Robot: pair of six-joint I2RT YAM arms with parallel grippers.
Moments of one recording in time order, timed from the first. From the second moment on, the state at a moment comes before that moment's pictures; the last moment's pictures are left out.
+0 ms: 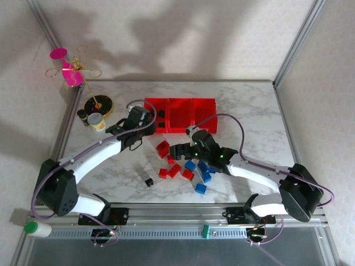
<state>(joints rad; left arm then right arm) -0.52 1.37 0.97 -0.42 -0.27 -0.65 0.89 1.32 0.73 -0.05 -0.03 0.56</state>
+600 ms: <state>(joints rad) -0.78 1.01 0.61 -0.58 -0.23 -0.90 1.12 1.33 0.64 -0.04 0.07 0.60</state>
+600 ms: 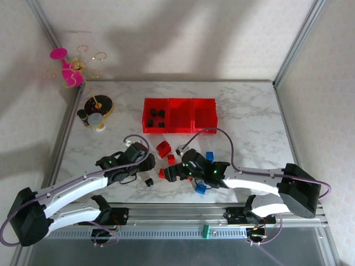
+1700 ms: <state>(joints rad) -1.06 1.22 0.50 -0.52 -0.34 -1.17 1.13 1.32 0.58 -0.01 0.13 0.66</state>
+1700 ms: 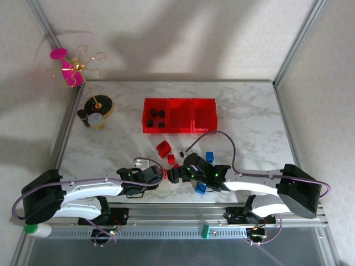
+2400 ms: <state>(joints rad) -1.06 1.18 0.54 -0.55 -0.40 -1.17 1.13 1.32 0.60 -0.01 0.14 0.66</state>
